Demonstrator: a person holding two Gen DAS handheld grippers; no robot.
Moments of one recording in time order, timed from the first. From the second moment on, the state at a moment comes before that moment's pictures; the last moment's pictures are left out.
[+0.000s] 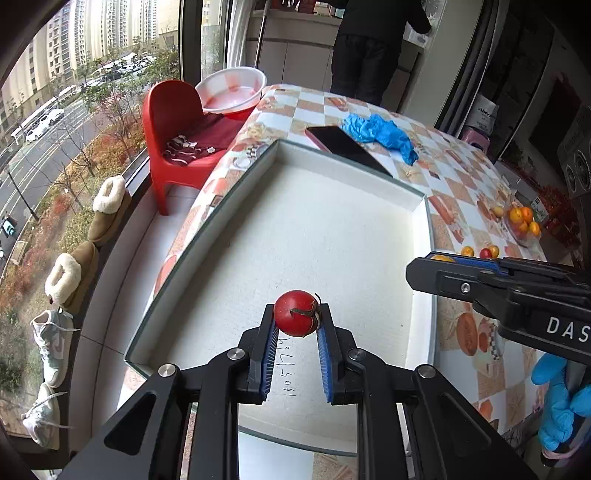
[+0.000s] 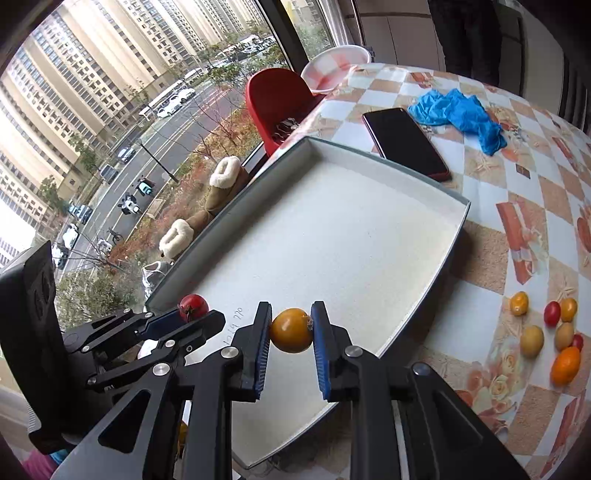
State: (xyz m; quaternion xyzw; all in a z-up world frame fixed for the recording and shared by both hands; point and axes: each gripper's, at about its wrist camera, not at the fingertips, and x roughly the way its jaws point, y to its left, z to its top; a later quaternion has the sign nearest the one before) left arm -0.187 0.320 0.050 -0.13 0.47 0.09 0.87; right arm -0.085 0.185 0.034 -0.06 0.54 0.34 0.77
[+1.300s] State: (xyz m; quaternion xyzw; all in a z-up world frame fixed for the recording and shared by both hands) left arm -0.093 0.111 0.039 -0.03 0.47 0.01 0.88; right arm -0.039 -0.163 0.022 0.06 0.53 0.06 0.85
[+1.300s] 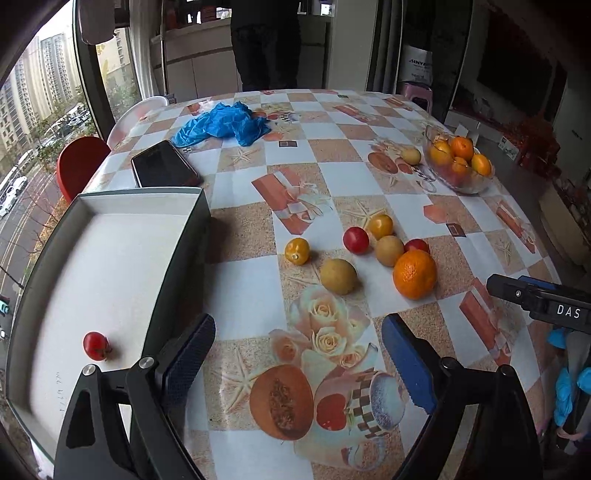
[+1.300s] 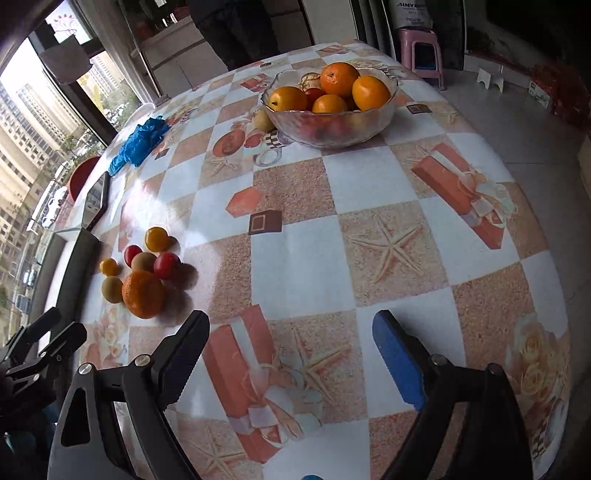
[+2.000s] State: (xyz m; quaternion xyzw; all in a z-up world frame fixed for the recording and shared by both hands) left arm 0.088 -0.024 0.039 0.20 0.47 -0.22 0.83; right arm -0.069 -0.221 0.024 0.04 0.44 0.04 0.90
